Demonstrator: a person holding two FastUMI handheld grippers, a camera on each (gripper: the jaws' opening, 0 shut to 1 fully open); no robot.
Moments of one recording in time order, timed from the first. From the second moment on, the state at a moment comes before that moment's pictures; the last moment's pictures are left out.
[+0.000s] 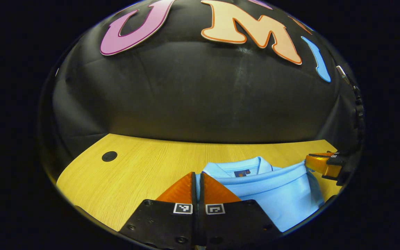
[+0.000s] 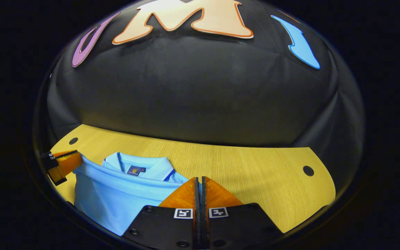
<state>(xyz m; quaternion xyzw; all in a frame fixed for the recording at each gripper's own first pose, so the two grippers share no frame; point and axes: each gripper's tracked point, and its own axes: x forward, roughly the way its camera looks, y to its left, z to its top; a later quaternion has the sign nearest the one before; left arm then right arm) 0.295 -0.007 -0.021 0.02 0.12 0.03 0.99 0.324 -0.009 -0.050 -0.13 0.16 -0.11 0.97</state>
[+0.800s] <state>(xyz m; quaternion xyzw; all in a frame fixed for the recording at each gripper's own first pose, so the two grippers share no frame) 0.195 -0.019 0.069 0.05 0.01 0.02 1.00 0.225 0.014 0.011 -0.08 0.12 -0.01 0.99</state>
